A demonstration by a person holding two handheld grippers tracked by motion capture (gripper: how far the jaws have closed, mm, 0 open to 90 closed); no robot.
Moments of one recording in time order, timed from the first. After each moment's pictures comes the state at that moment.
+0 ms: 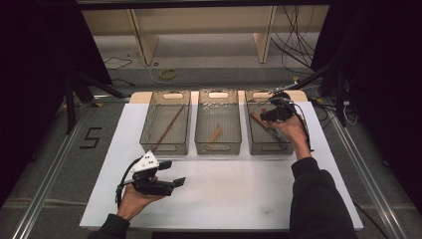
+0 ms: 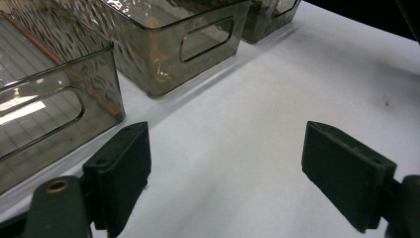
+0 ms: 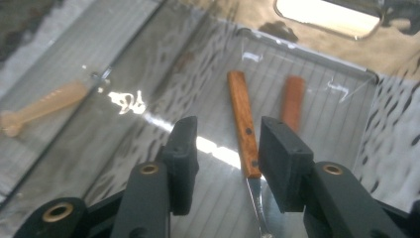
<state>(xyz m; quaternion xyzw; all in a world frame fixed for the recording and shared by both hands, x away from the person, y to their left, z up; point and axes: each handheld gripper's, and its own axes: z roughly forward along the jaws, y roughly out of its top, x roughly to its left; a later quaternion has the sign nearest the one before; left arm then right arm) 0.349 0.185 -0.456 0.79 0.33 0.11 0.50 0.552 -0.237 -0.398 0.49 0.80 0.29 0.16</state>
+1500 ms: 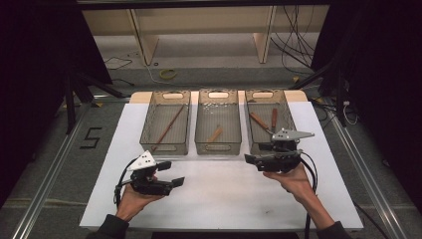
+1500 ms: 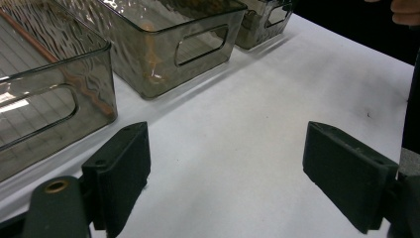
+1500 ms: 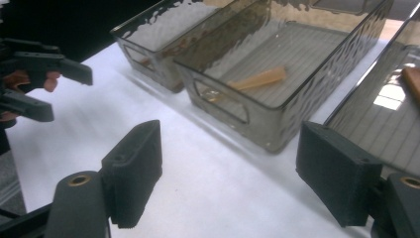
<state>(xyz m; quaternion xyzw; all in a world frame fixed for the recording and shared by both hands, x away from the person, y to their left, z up) 0.348 0.189 -0.454 0.78 0.34 0.08 0.51 0.380 -0.214 -0.398 0.38 0.79 0.48 0.10</state>
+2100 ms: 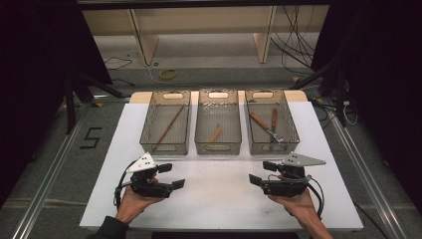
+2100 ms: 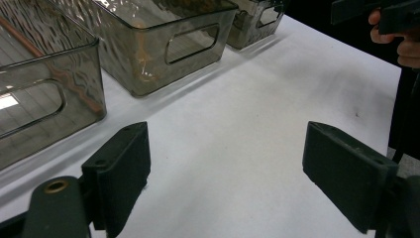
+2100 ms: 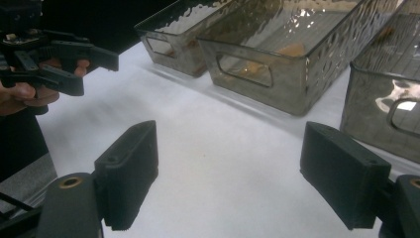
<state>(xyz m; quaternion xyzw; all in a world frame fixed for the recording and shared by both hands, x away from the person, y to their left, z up) 0.343 0.189 -0.456 0.78 0.34 0.07 0.52 0.331 -0.230 -0.430 0.39 0.76 0.51 0.09</state>
